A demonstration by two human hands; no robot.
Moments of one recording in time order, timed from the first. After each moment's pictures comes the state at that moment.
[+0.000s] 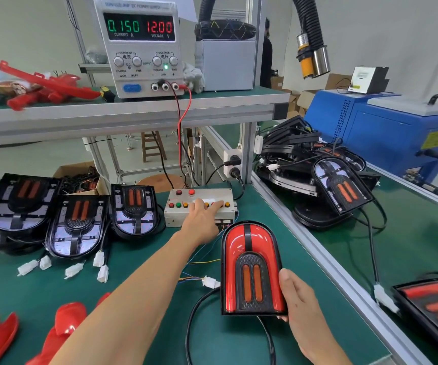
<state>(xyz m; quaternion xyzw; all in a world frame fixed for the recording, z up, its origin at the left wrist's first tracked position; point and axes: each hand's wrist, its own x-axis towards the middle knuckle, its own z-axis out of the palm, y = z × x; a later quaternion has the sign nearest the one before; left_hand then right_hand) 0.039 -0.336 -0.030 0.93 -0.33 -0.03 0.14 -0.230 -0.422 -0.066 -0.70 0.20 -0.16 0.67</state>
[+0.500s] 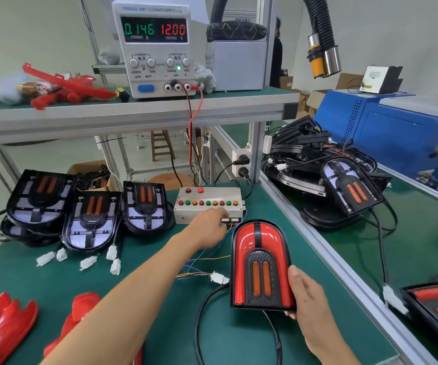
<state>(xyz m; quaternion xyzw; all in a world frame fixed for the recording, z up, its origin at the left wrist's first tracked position) 0.006 -0.307 0.000 0.90 -0.37 -0.09 0.21 -0.232 -0.420 -0.060 -0.67 0.20 -0.18 0.69</state>
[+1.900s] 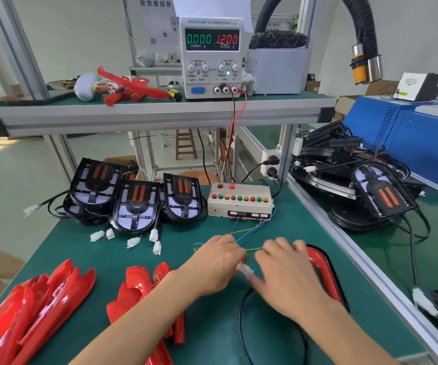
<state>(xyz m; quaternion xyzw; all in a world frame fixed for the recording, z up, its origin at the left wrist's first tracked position) -0.070 -0.195 -0.015 0.81 -0.57 0.10 0.09 -0.192 -0.344 0.006 -0.99 0.03 -0.12 -0.05</state>
